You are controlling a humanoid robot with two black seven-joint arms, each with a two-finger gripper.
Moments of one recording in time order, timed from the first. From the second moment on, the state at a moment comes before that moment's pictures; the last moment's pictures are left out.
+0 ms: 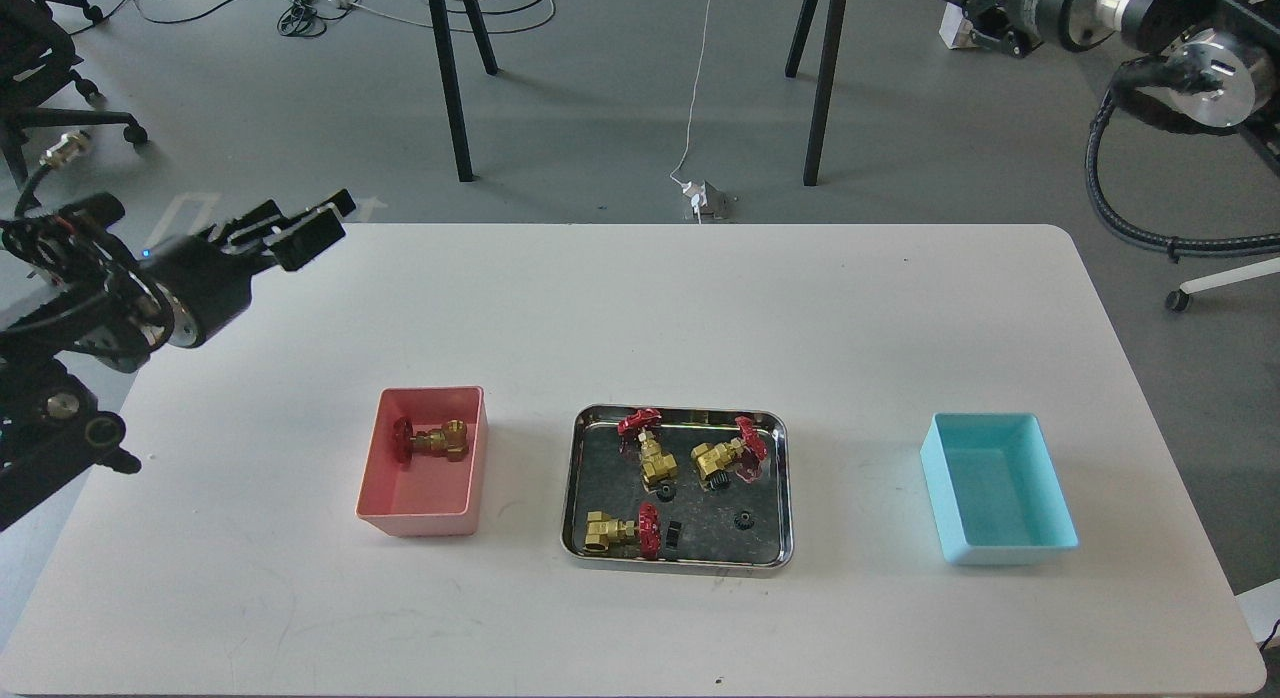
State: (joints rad) left arm -0.61 0.83 -0.88 -1.30 1.30 0.06 -0.03; right arm 1.40 -0.56 0.07 1.02 -0.57 0.26 -0.02
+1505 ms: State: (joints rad) left arm -1.40 0.74 -0.65 -0.72 0.85 -0.03 -0.08; right arm 1.41 0.00 -0.74 1.06 -1.11 0.38 0.08
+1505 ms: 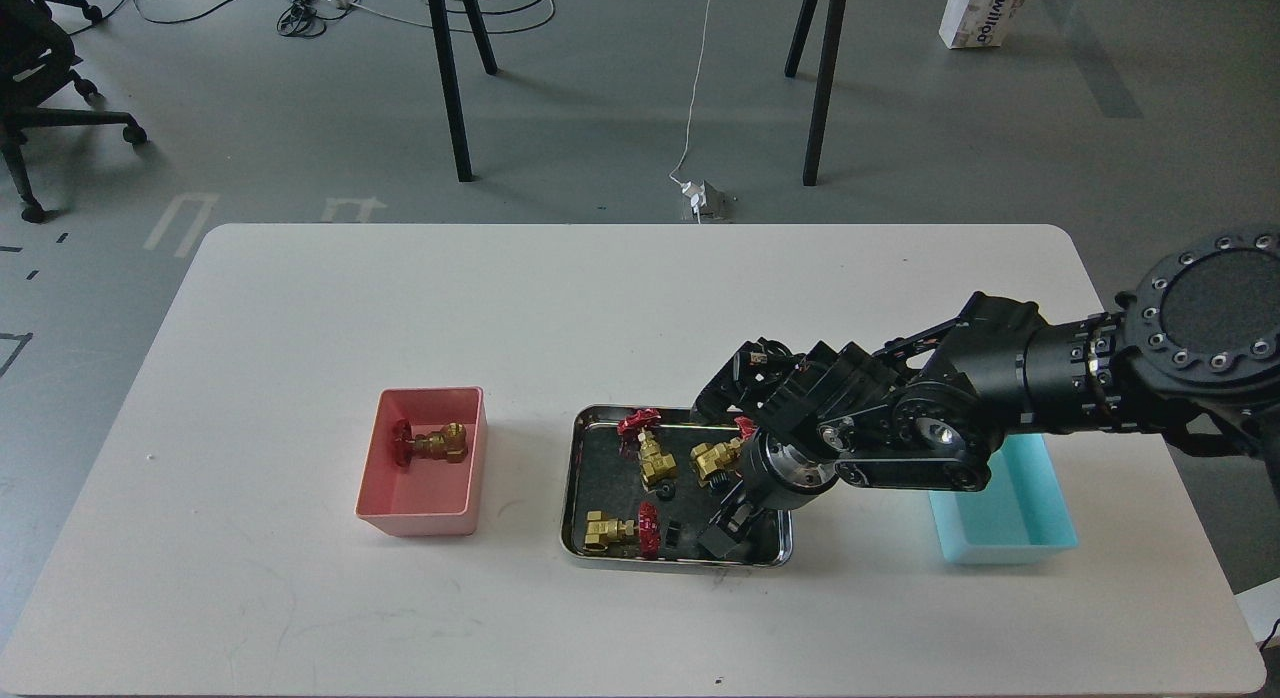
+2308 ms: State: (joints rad) left arm -1.42 0.72 -0.65 -0.72 0.84 -0.03 -0.09; right arm 1.36 0.00 -0.76 1.00 -1.10 0.38 0.08
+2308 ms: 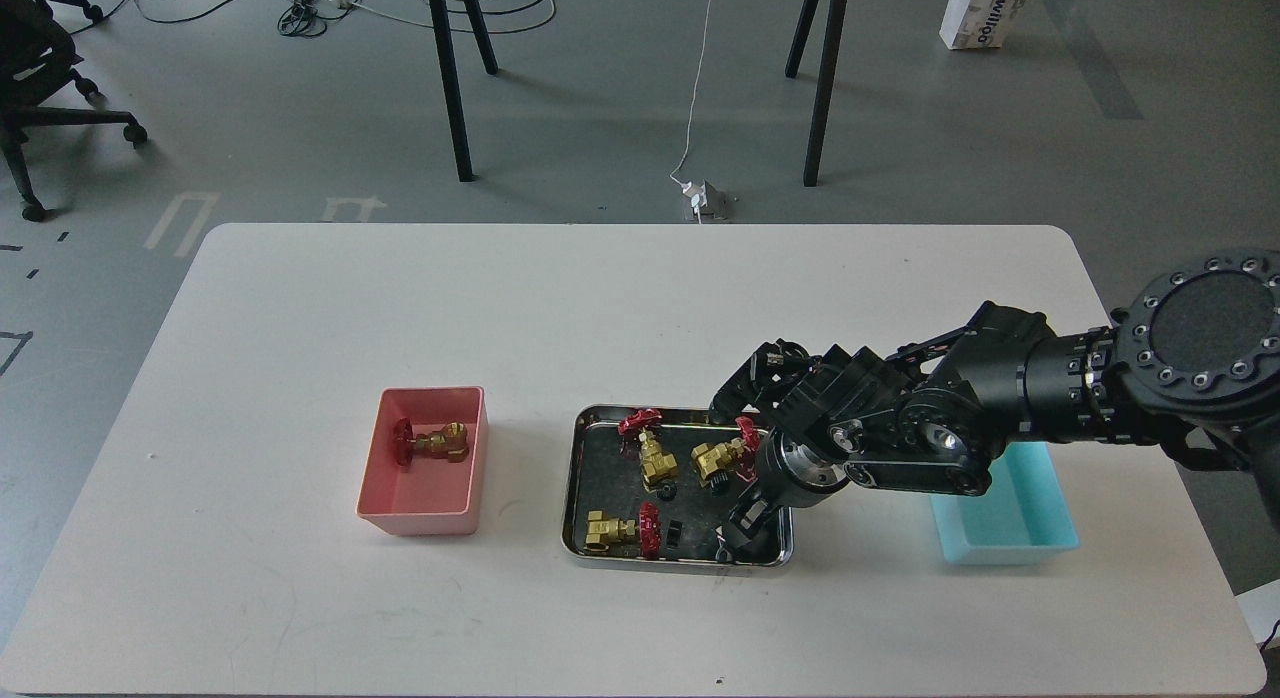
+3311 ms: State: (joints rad) left arm -1.41 0.73 -0.65 -0.72 0.84 -0.03 -0.09; right arm 1.42 0.00 -0.69 0.99 -1.06 0.39 0.08
